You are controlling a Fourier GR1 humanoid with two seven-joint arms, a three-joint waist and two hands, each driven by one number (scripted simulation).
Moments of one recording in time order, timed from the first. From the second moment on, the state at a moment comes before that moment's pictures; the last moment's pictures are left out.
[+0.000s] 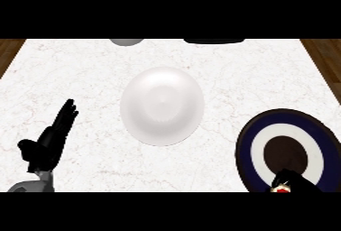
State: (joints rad) left arm -0.04 0.26 0.05 -1.33 0.06 -0.02 -0.14; right arm 0.40 -0.21 0.23 -1.79 1.00 -0.24 0.60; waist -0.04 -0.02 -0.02
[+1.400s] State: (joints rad) left arm -0.06 0.25 0.04 -1.35 0.04 -0.05 -0.12; right arm 0.41 -0.14 0.93 -2.28 1.99 -0.11 1.05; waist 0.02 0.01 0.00
